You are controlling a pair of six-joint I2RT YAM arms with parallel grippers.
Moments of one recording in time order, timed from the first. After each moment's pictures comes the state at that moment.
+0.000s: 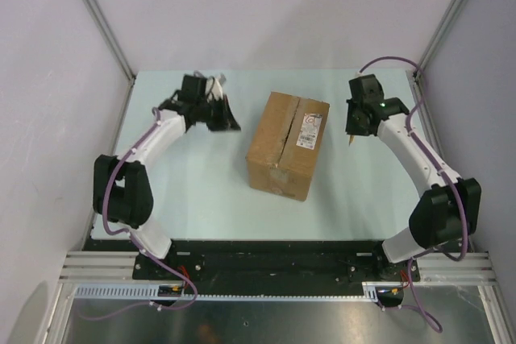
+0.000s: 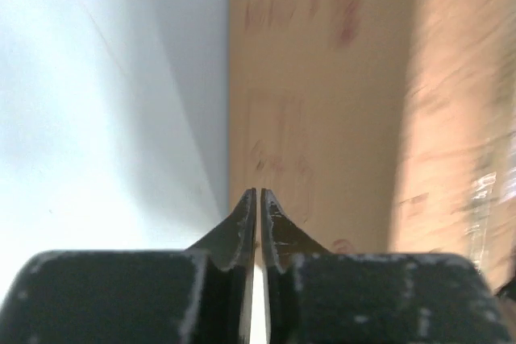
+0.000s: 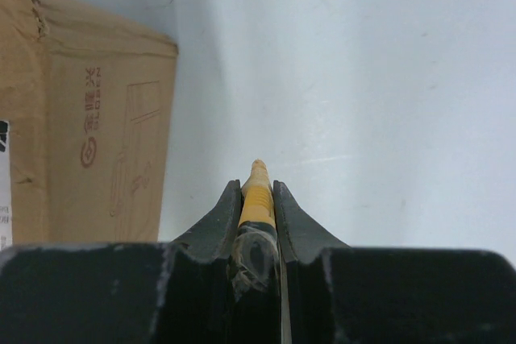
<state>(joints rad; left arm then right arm) -0.29 1.67 1.29 -0.51 0.49 -0.38 0.29 1.54 1.39 -0.81 0.22 0.31</state>
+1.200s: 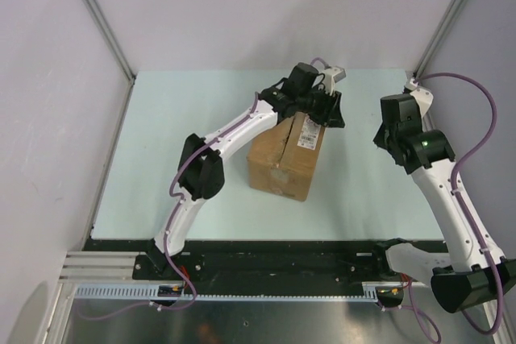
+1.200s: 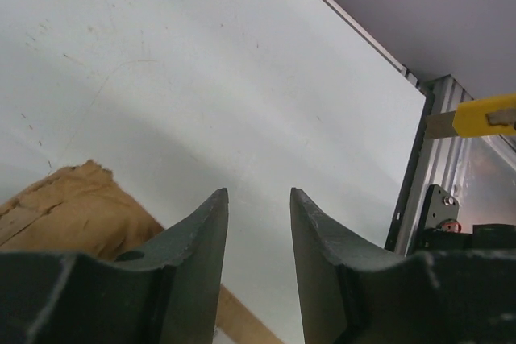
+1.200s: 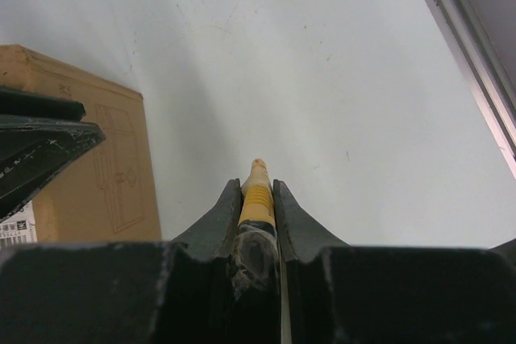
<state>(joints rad) -0.78 2.30 2.23 -0.47 0.52 -0.25 0.27 1.11 1.29 -0.94 0.49 0.54</state>
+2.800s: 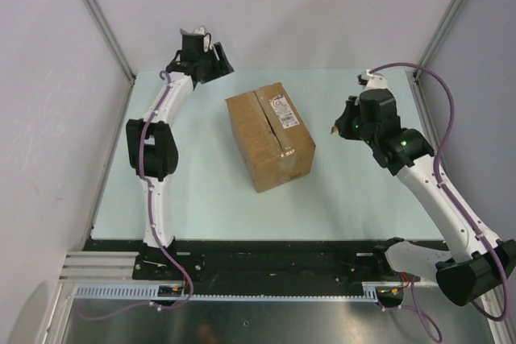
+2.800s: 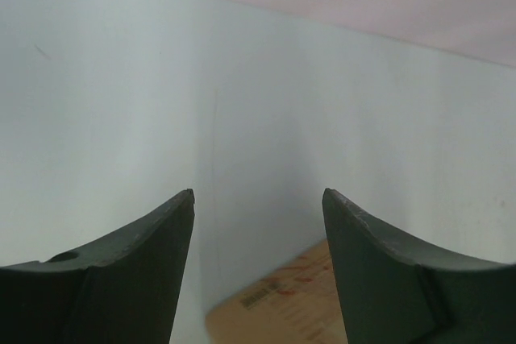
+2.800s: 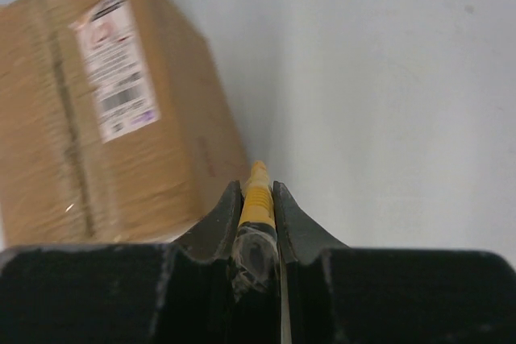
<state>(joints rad) -0.19 2.21 2.13 -0.46 0.12 -0.46 0.41 1.15 1.24 -0.63 0.22 0.41</state>
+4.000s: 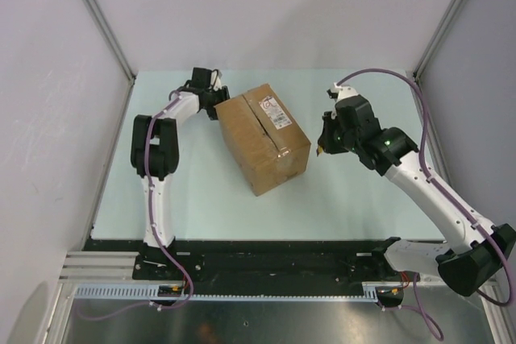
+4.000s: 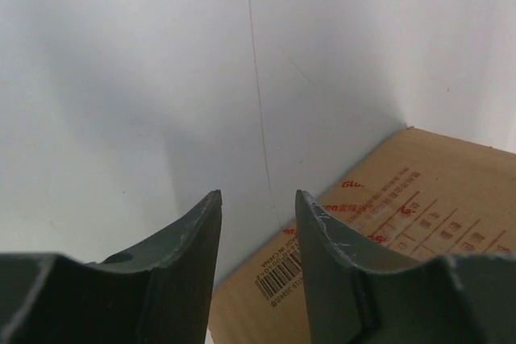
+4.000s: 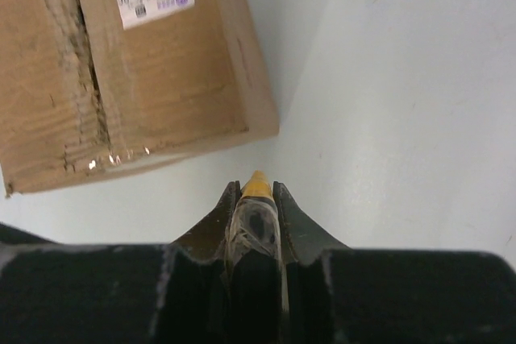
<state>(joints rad) -0.17 2.26 1.78 -0.44 0.32 -0.36 0.59 1.20 1.27 -0.72 0.16 0.34</state>
